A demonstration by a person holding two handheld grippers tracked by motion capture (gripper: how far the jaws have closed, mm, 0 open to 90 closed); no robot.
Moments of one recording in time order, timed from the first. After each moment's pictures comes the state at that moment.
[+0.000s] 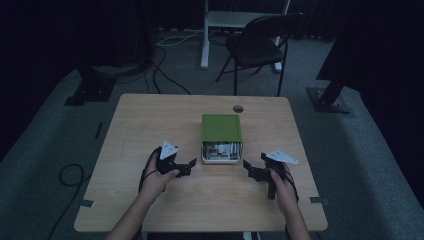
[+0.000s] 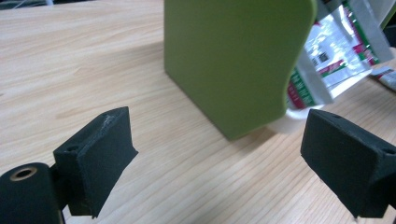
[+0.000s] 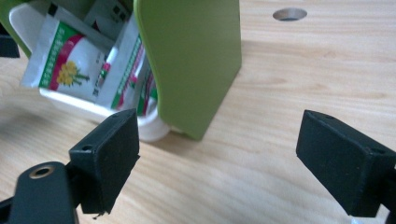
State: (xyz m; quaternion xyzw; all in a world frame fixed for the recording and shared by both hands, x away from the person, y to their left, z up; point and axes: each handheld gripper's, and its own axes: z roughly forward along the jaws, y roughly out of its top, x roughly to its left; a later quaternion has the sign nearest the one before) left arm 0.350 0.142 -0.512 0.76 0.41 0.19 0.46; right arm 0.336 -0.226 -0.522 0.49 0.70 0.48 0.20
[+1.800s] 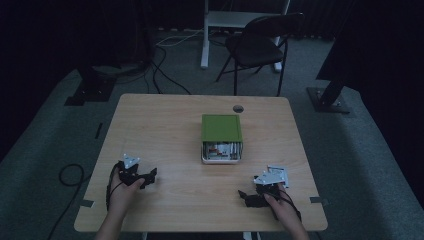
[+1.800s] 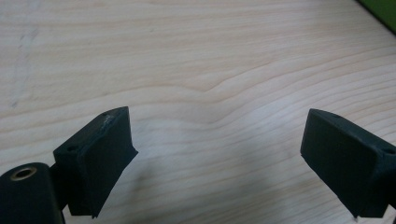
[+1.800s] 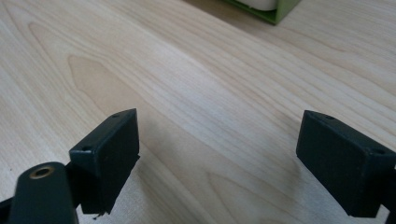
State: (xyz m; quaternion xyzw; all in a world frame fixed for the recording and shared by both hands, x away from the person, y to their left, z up) left arm 0.319 0.247 -0.540 0.72 0.56 0.23 0.34; right arm 0.287 -0.212 -0.554 0.38 0.83 0.38 0.17
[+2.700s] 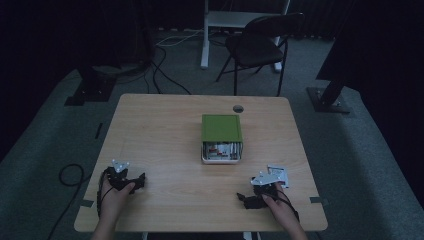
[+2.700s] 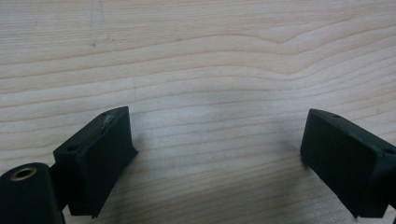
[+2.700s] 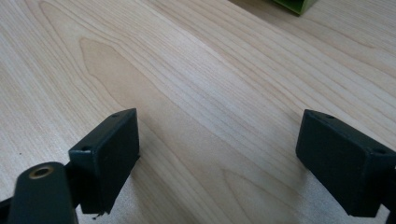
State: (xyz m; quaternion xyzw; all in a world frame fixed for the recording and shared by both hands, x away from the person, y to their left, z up) left arm 0.307 0.273 -0.551 0.71 0.59 0.25 0.29; right arm 0.288 -0.207 -0.556 0.36 0.84 0.36 0.15
